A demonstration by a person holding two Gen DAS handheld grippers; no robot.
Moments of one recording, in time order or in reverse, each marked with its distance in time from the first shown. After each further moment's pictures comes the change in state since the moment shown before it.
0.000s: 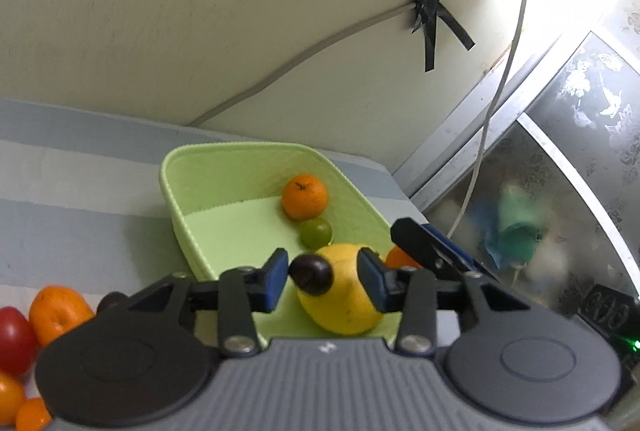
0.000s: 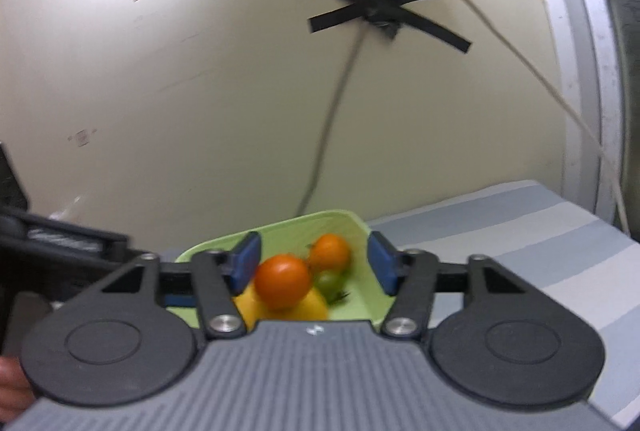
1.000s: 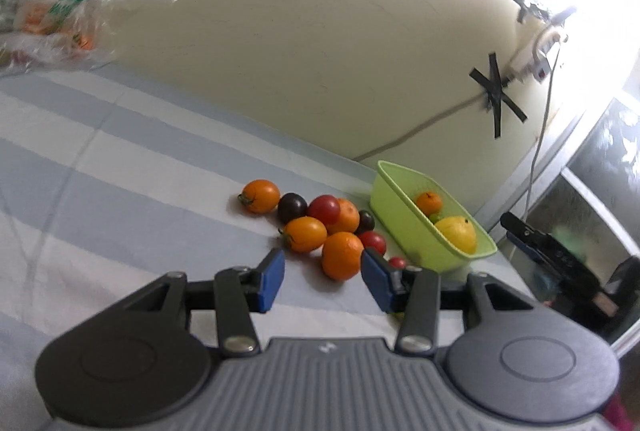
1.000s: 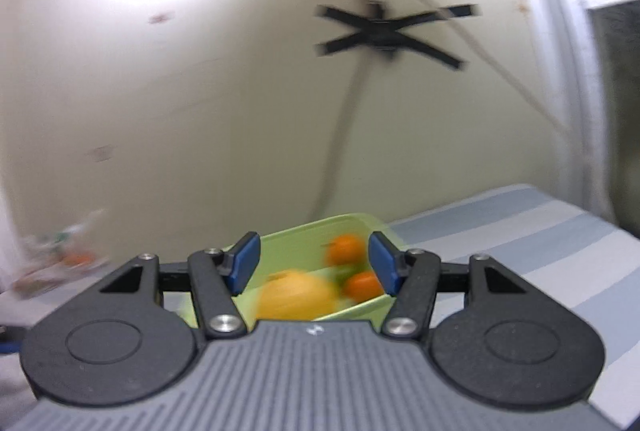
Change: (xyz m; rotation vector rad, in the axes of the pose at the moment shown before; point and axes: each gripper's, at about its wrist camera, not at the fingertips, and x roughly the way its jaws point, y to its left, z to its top) left arm -0.185 0.059 -0.099 -0.075 -0.230 0.240; right arm -0.049 0.015 -0.008 0.000 -0.035 0.059
